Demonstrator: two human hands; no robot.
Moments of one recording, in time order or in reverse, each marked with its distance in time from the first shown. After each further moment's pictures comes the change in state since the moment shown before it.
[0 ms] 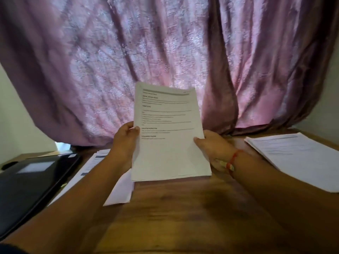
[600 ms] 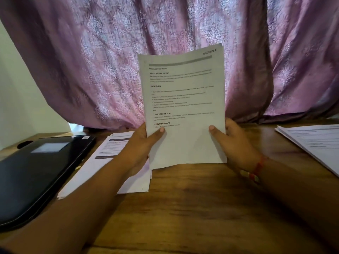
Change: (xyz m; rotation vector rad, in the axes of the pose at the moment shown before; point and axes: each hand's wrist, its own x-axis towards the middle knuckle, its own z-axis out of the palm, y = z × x) left_hand -0.001 -0.055 -0.034 -0.085 -0.340 0.036; right_hand -0.004 0.029 0.034 0.124 0.025 -0.250
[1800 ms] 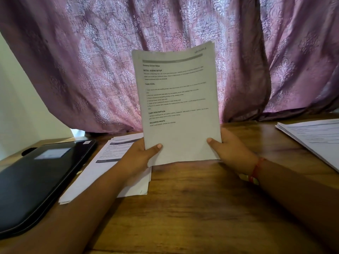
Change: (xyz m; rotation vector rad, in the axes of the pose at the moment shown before) left_hand -0.017 -0.007 0.002 -0.049 -0.021 -0.166; right_hand -0.005 0.003 -0.002 -0.211 -0.106 0.107
